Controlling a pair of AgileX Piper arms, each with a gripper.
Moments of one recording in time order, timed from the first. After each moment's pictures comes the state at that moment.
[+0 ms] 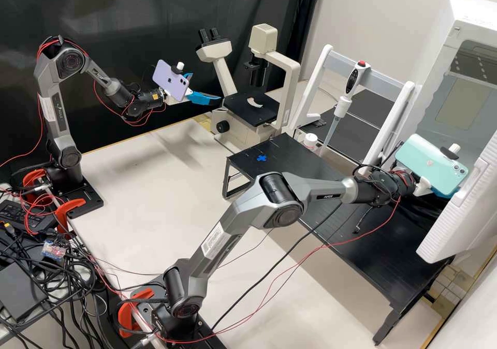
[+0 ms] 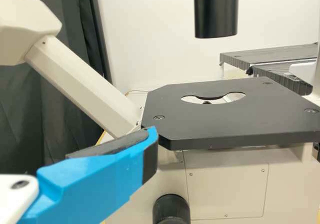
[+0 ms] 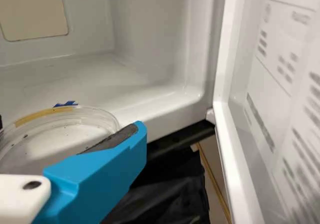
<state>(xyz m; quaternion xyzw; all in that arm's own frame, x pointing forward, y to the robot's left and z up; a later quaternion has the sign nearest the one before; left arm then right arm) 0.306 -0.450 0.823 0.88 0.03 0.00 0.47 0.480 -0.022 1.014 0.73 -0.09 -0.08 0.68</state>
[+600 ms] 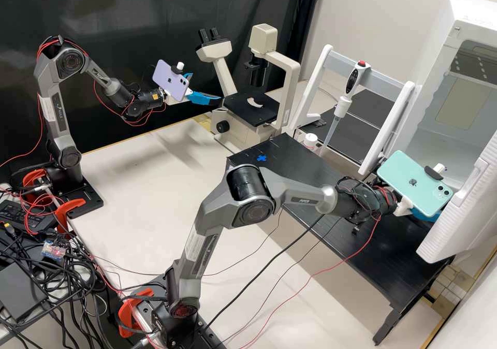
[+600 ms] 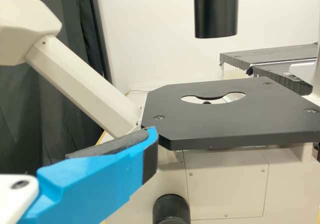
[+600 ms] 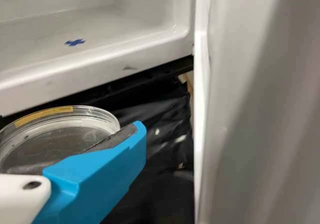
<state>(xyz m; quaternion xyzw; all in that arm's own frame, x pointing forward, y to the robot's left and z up) 0.306 -0.450 0.823 0.88 0.03 0.00 0.47 0.386 -0.025 1.009 0.73 -0.08 -0.13 0.66</state>
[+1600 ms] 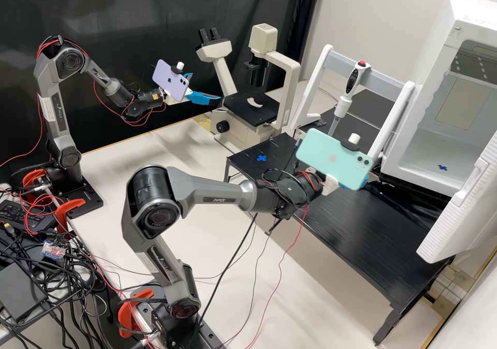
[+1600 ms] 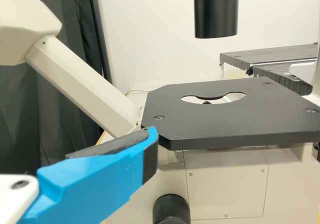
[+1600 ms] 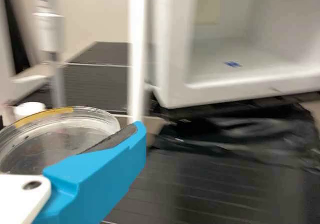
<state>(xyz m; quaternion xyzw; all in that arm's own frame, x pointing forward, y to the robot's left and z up) 0.306 -0.450 0.823 0.88 0.03 0.00 0.47 0.263 0.093 0.939 0.70 0.09 -0.08 0.70</state>
